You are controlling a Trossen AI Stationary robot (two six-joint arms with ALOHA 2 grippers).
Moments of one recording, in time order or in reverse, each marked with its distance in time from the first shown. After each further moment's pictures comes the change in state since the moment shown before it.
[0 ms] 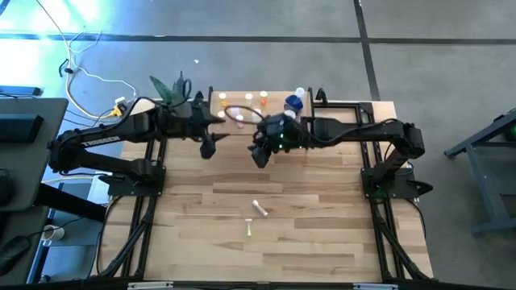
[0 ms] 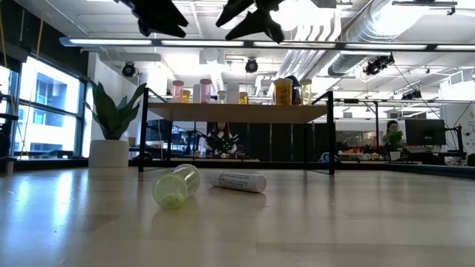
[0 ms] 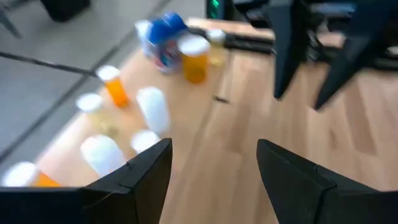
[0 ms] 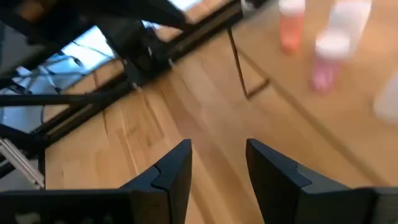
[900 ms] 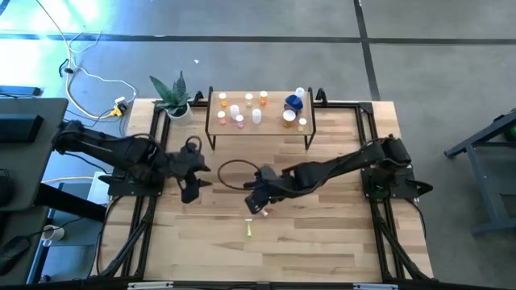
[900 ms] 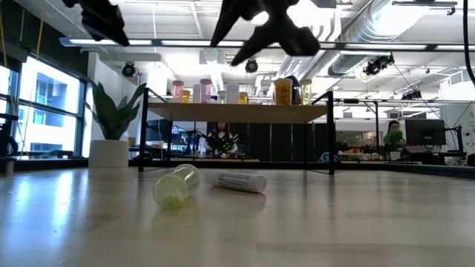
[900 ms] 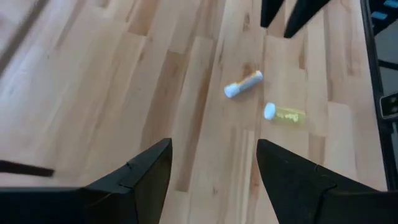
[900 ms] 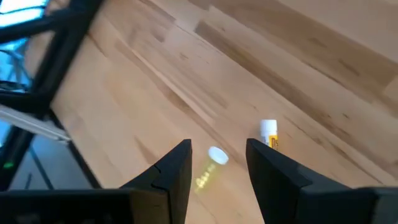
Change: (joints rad) left arm -0.522 -0.046 -0.081 -0.337 -0.129 -0.428; right arm 0.313 0.178 0.000 -0.128 0.046 0.638
